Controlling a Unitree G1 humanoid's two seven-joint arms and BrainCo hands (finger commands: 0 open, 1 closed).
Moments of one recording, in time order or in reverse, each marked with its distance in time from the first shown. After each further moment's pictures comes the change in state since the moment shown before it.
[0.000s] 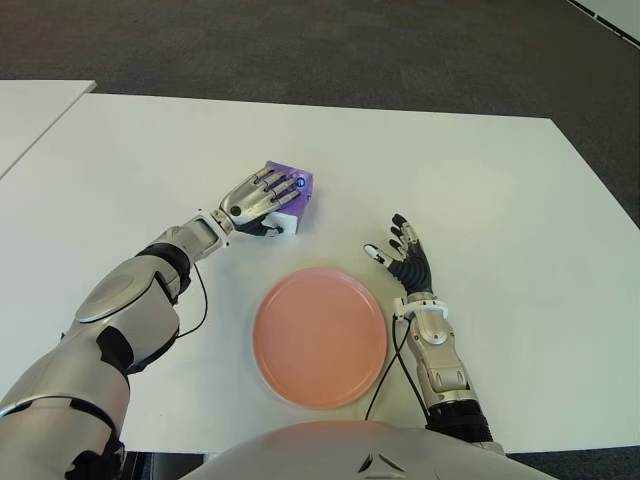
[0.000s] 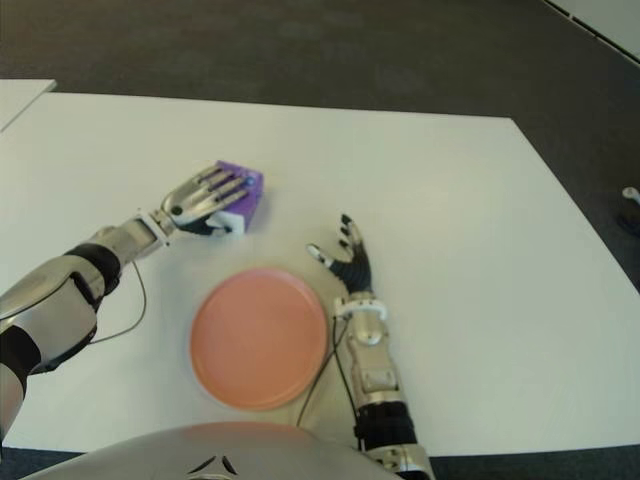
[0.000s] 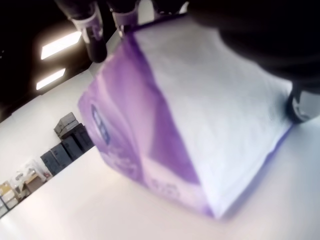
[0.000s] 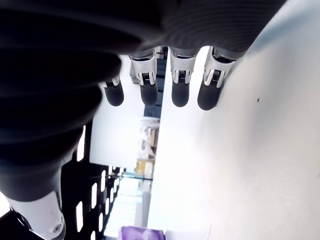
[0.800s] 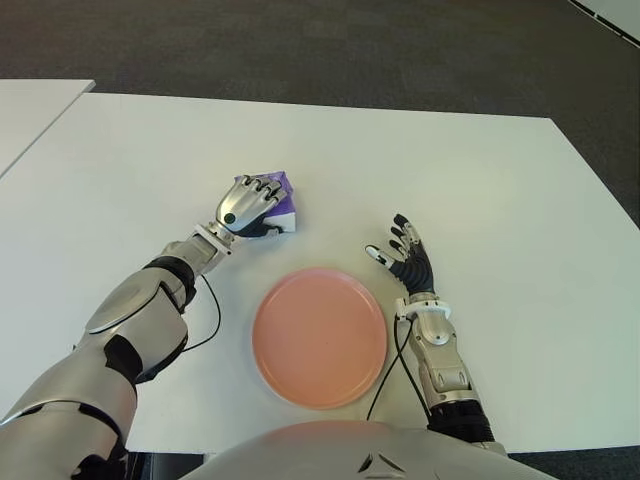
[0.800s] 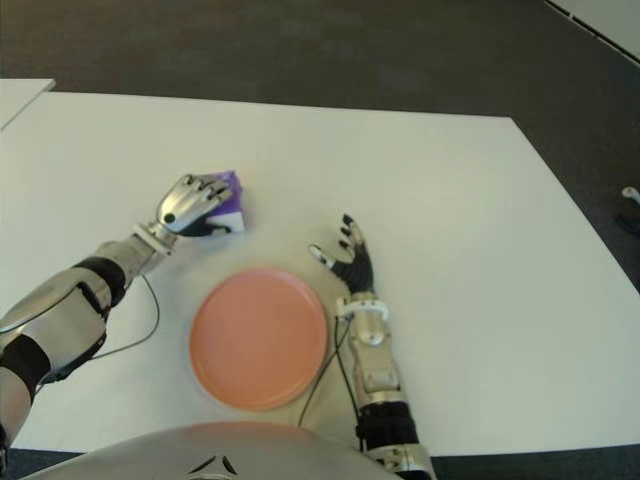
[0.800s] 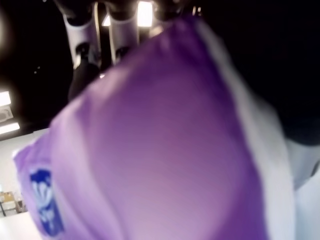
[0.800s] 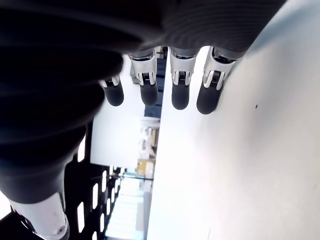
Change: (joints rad) left arm 0.057 -0.049 0.086 0.042 -0.116 -0.071 0.292; right arm 0.000 -0.002 -0.009 0.010 0.017 -0.015 0.010
